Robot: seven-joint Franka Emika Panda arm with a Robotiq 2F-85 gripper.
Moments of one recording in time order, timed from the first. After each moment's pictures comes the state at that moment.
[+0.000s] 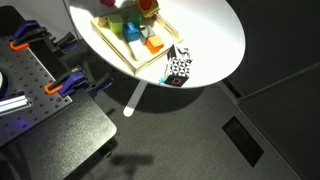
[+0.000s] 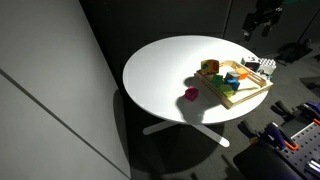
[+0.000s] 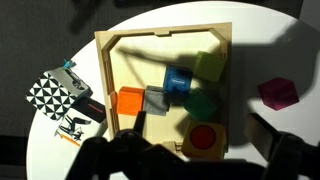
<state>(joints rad) -0.02 -0.09 -0.05 -2.32 0.01 2.15 0.03</state>
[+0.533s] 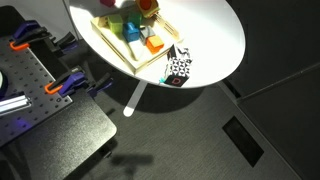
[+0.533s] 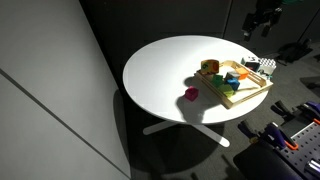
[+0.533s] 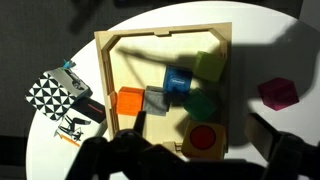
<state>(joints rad) -0.02 -0.09 -0.05 -2.32 0.01 2.15 0.03</state>
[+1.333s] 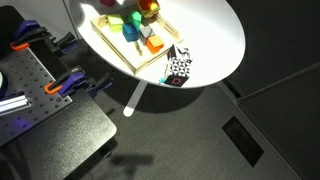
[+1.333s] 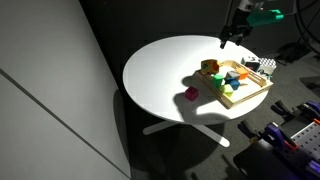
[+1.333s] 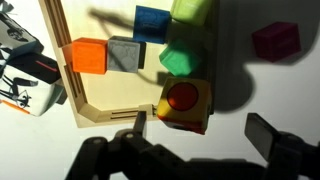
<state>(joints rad) 0.00 0.12 -0.01 -2.28 0.11 2.51 0.03</state>
